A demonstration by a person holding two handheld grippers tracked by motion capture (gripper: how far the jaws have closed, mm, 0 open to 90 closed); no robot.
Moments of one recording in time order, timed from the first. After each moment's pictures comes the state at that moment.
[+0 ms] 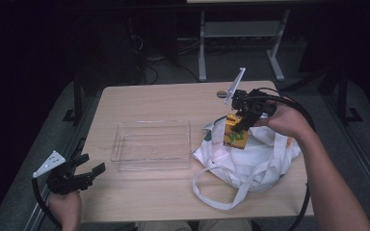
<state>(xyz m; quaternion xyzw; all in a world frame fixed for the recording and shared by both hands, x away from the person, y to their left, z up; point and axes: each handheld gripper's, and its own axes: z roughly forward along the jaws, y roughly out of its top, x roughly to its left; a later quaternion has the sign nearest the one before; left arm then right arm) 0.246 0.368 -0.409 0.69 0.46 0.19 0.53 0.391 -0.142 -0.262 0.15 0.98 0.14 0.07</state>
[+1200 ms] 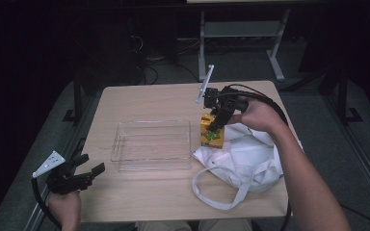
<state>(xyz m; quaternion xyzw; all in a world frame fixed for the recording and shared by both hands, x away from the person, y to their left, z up) 0.247 0.369 -0.411 0.69 0.46 0.19 0.53 0.395 -0.078 -0.251 0.10 0.98 0.15 0.05</state>
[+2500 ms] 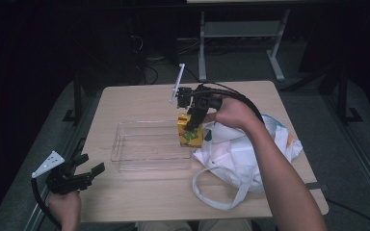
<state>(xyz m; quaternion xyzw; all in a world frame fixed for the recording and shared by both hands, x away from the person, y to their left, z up) 0.247 0.370 -0.410 0.68 0.46 0.19 0.53 0.396 -0.018 -0.245 0.06 0.98 0.16 0.04</state>
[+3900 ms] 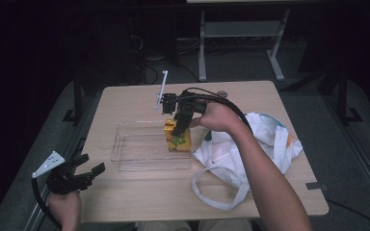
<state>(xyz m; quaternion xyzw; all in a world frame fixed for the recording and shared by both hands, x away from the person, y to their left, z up) 0.247 0.369 -0.410 0.68 0.46 0.19 0.53 0.392 0.017 -0.257 0.04 0.99 0.16 0.03</state>
